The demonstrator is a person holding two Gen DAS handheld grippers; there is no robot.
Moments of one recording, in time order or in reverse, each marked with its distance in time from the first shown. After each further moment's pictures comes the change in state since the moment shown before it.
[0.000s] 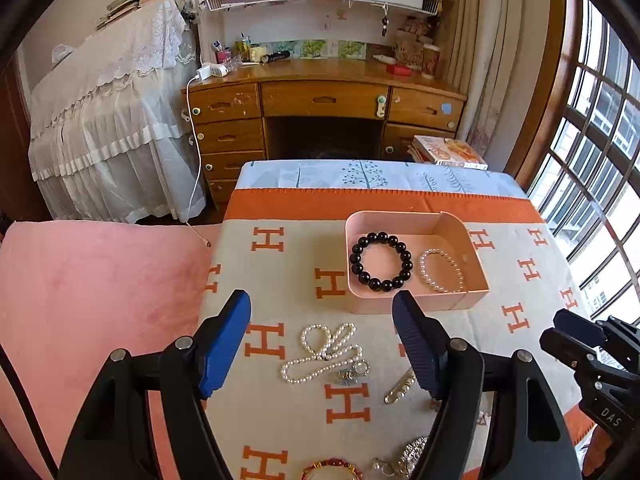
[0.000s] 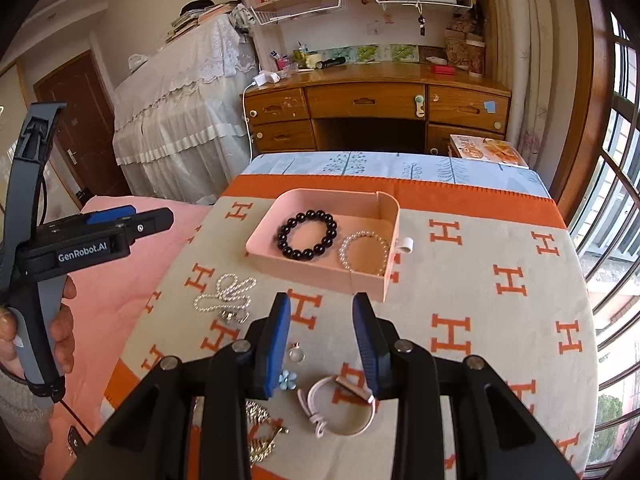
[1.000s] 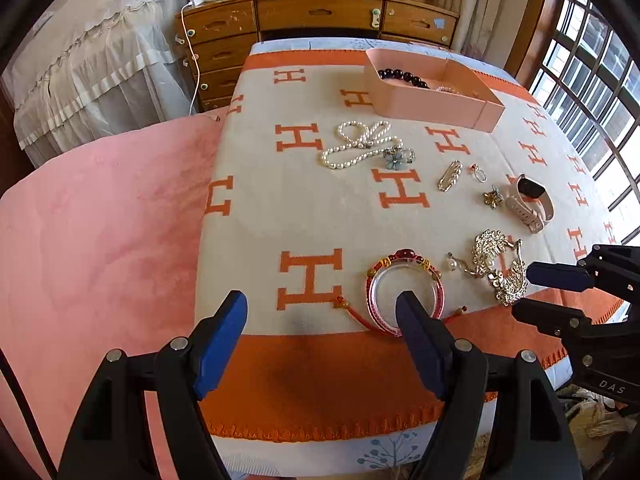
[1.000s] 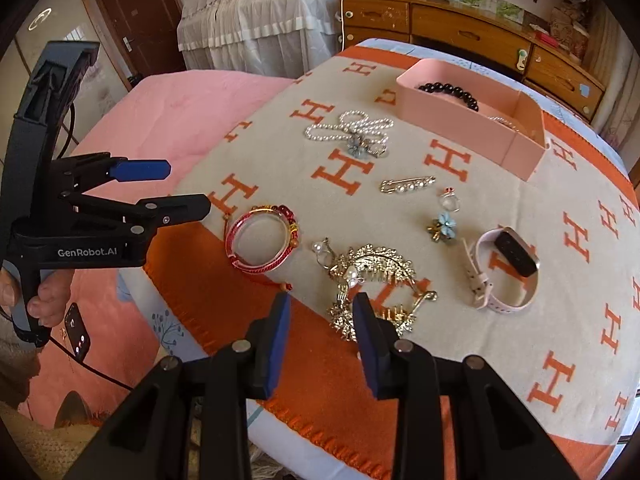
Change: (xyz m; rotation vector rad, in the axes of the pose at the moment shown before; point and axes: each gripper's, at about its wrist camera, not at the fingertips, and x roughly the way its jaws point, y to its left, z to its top) left arm 0.000 0.052 -0.165 0.065 0.267 -0.026; right arm 0.042 0.107 -0.116 -0.269 0.306 0.131
